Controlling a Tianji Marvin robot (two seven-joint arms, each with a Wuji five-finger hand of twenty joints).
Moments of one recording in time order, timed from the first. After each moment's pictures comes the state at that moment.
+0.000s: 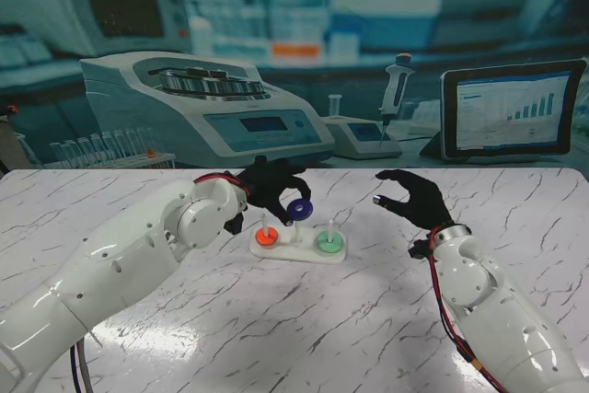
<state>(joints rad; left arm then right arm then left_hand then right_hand) 0.90 -1.08 -0.67 -1.32 0.70 -0.08 -0.25 -1.31 -1.17 1.22 -1.13 -0.47 -0.30 -0.27 1.05 -0.38 -0.08 -0.08 0.48 -0.06 0.47 0.55 0.27 0.16 0.07 0.27 0.14 0.27 0.10 0.33 -0.11 0.51 0.46 0.48 0.52 -0.41 0.52 -0.04 0.56 -0.07 0.22 0.50 0.53 0.07 0.23 0.23 0.37 0.06 0.20 0.34 0.05 0.32 0.38 0.72</state>
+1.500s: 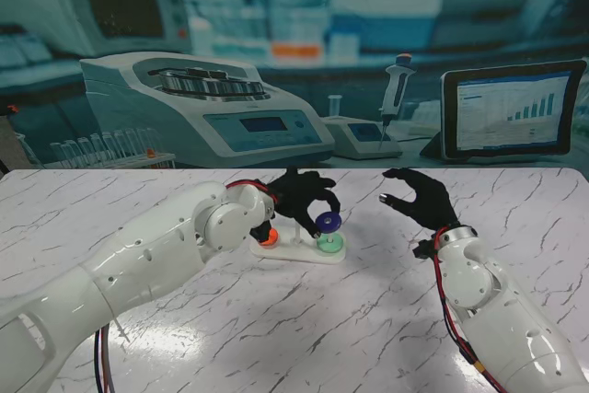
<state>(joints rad) 0.78 -1.16 -0.47 -1.19 0.54 -0.12 -0.18 -1.33 -1.17 1.25 -1.14 -0.48 -0.30 -0.29 1.05 -0.38 -0.08 -0.08 0.48 -0.06 0.47 0.55 0.30 0.16 0.07 0.27 0.14 0.27 0.10 0.33 -0.11 0.51 0.46 0.48 0.53 -0.41 0.52 -0.04 0.56 -0.07 0.22 0.50 0.53 0.07 0.23 0.23 0.37 0.06 0.20 0.34 0.05 0.32 0.38 0.72</state>
